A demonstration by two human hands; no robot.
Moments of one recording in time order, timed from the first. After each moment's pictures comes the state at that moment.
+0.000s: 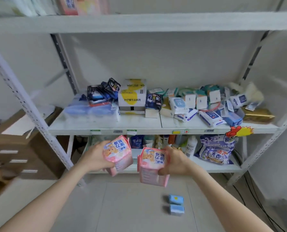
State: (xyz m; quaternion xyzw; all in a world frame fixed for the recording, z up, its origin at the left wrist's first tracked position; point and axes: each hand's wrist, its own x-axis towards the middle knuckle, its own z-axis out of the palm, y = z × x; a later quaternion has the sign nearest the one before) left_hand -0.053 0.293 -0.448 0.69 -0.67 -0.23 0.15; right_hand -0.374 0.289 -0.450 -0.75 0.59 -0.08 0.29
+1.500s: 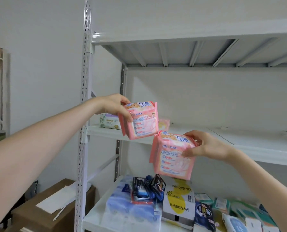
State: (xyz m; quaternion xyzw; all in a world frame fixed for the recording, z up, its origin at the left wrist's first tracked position) left_hand 0.095 0.249 0.025 0.63 -0.71 -0.11 0.30; right_hand -0.226 0.187 -0.066 -0.84 0.38 -0.30 0.25
